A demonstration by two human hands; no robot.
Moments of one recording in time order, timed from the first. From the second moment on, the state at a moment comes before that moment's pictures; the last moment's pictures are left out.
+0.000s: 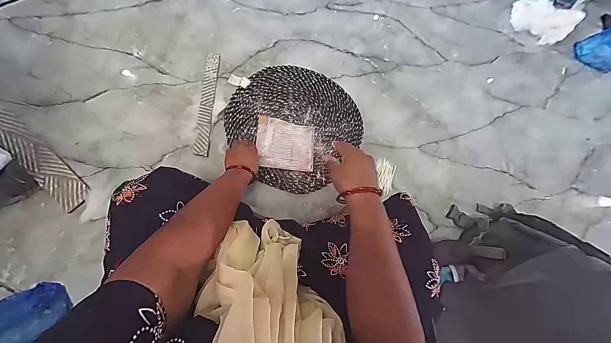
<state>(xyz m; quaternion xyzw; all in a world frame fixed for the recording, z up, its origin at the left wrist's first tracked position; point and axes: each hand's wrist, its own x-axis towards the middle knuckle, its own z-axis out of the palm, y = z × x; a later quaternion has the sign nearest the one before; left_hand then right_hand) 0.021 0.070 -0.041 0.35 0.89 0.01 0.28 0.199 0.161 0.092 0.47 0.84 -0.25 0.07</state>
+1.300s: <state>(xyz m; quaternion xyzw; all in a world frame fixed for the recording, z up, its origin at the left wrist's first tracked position) 0.070 0.060 0.018 0.37 0.83 0.20 0.37 0.163 0.180 0.012 0.54 0.61 -0.55 -0.19</state>
